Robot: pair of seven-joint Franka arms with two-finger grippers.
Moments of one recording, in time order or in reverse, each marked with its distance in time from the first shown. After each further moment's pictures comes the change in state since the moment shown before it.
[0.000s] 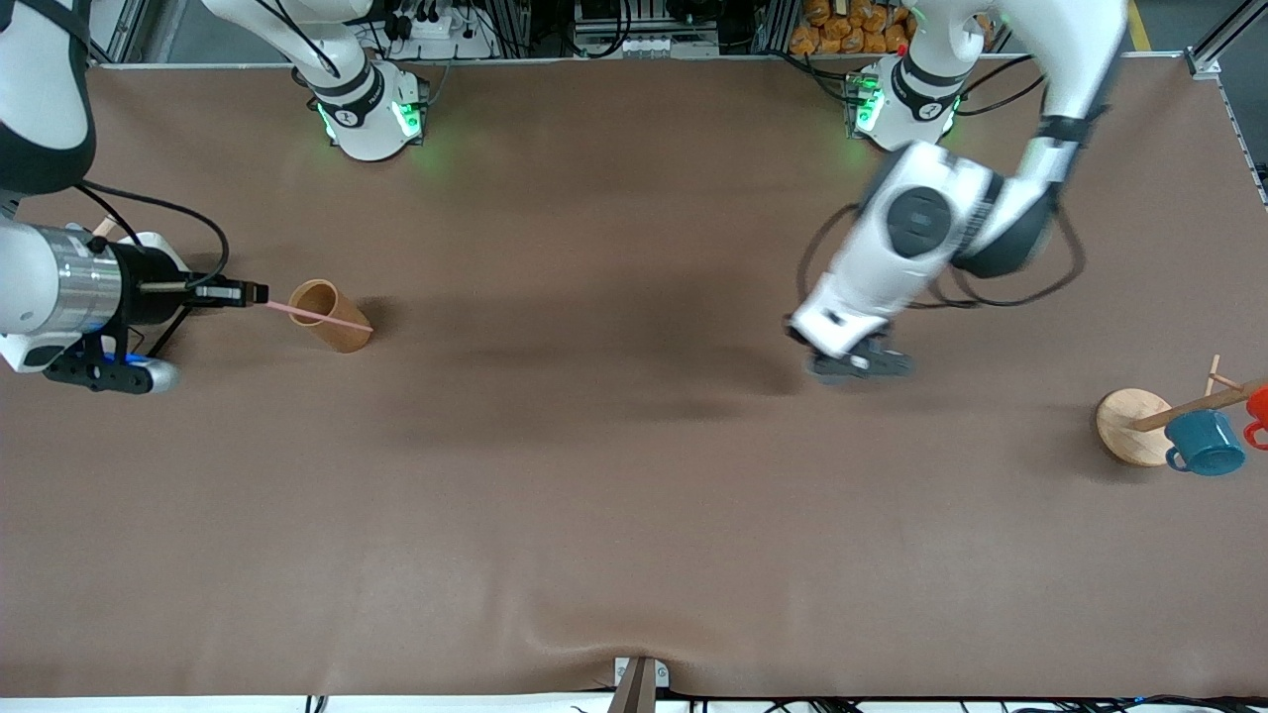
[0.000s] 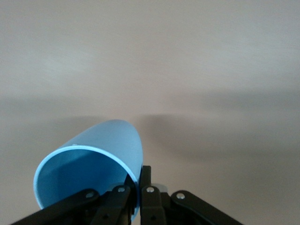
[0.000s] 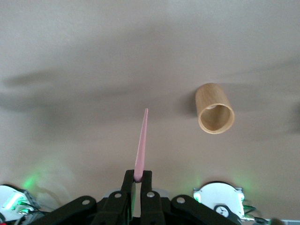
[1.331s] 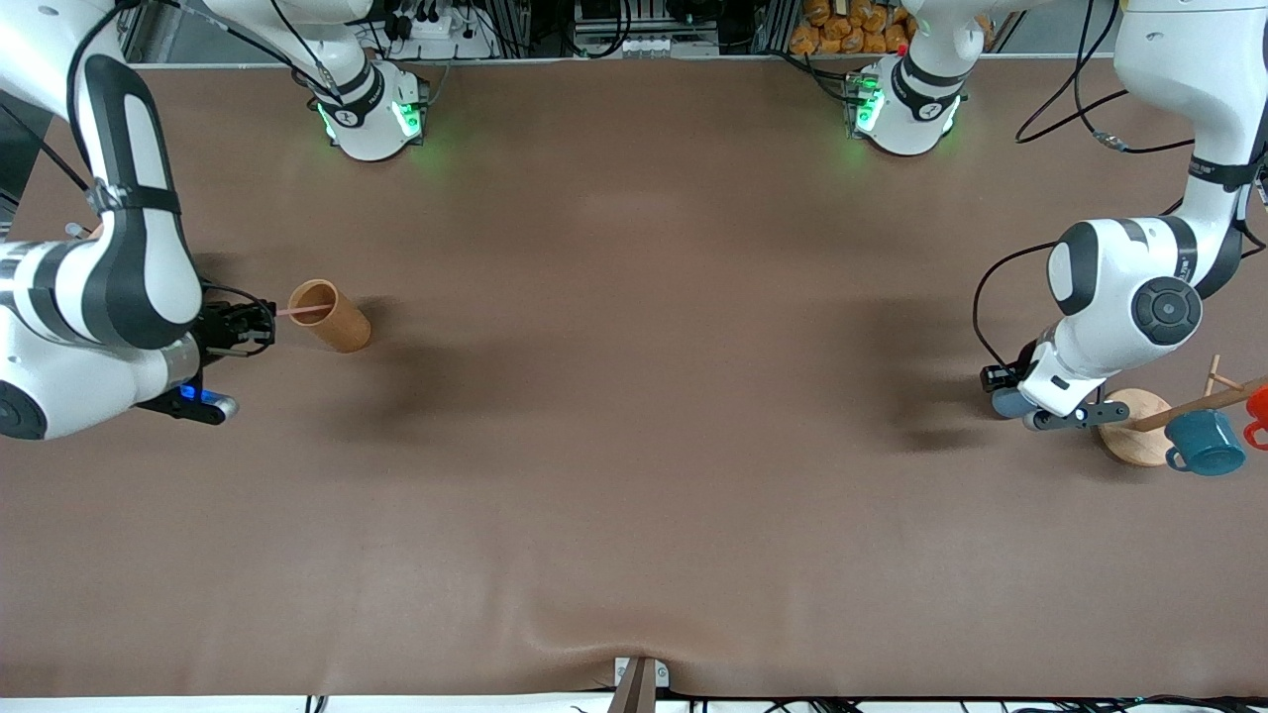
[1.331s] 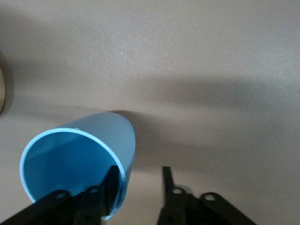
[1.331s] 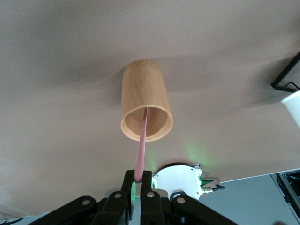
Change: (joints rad) left arm 0.172 0.065 0.457 -0.123 -0.007 0.153 0.513; right arm -0.029 0.070 -0.054 -0.284 -0.202 0.043 -0.072
